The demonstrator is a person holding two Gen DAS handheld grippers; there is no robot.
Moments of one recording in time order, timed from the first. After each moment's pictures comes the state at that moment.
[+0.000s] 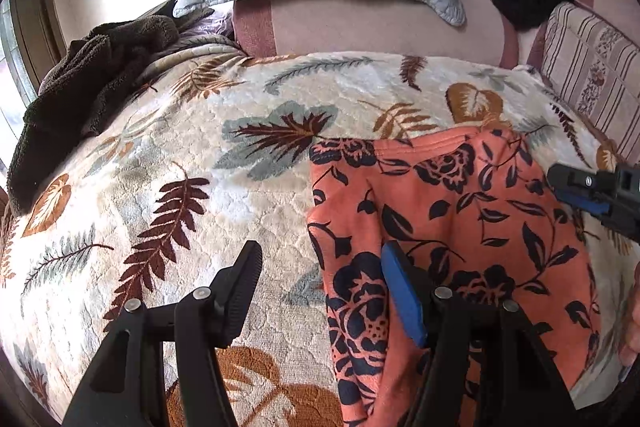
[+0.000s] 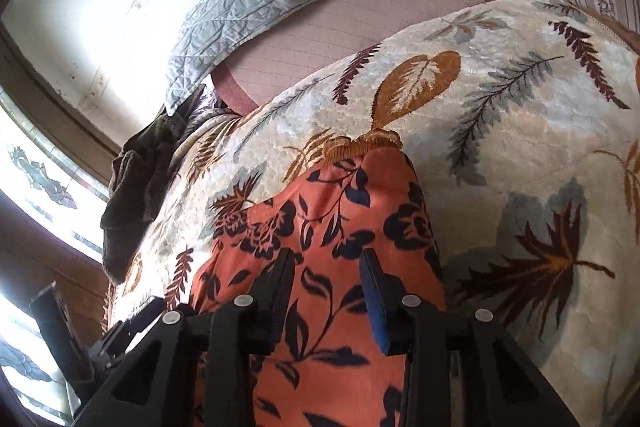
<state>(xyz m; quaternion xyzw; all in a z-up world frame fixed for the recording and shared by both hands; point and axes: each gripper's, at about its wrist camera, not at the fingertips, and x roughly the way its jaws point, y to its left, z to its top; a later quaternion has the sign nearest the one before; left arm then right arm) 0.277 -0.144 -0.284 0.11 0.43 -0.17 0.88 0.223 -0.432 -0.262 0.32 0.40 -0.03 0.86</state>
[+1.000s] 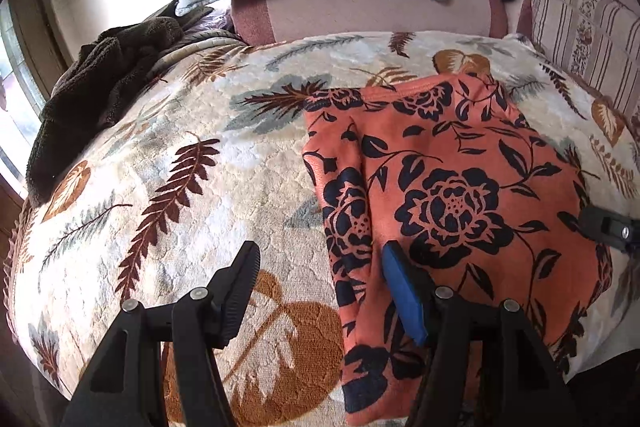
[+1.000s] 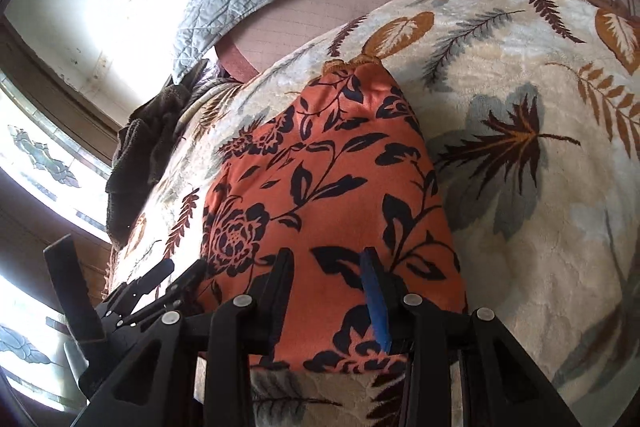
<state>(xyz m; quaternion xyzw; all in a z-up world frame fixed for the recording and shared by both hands) 0.213 -0.128 -0.283 0.13 0.42 -0.16 0.88 0.116 -0.381 -0.265 0.31 0.41 -0.02 0.86</state>
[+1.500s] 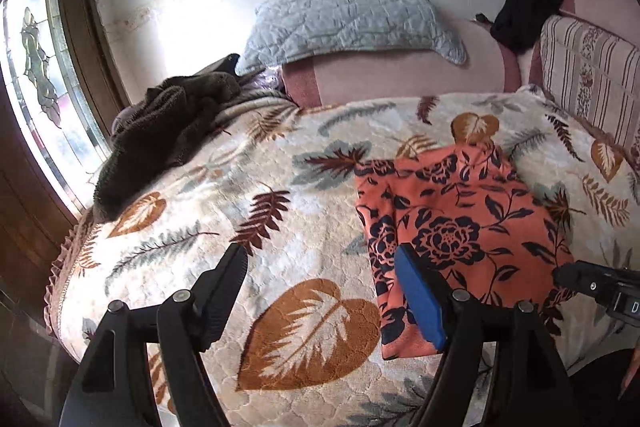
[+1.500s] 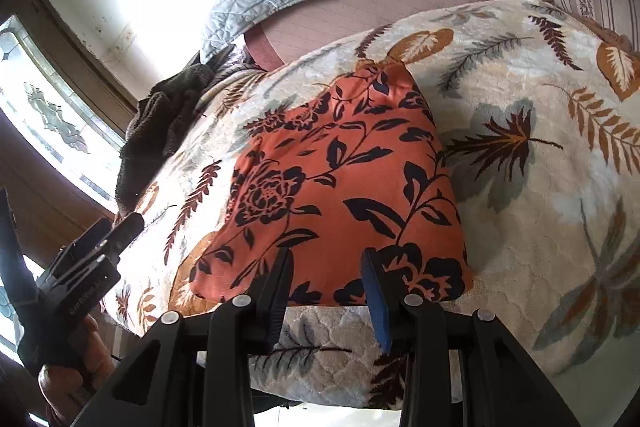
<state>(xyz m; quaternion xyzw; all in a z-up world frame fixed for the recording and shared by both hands) 0.153 -0.089 -0.195 0.13 0.32 -0.12 0.93 0.079 -0.352 -0.230 0.25 0.41 0.00 0.88</state>
